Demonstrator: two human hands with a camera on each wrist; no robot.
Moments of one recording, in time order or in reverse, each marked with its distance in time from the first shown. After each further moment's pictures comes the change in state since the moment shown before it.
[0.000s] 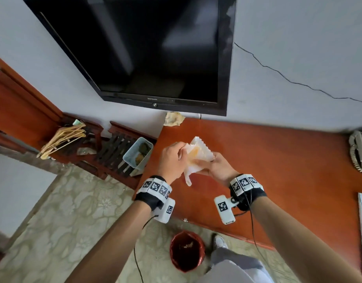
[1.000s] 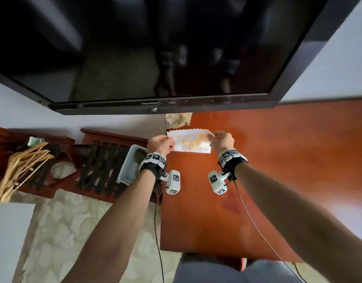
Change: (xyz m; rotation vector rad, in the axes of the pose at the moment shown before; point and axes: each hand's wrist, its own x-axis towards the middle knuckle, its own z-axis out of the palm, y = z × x) left_hand 0.258 -0.311 0.091 -0.504 -0.167 -0.809; right_hand 0.355 0.112 -0.058 -0.363 0.984 0.295
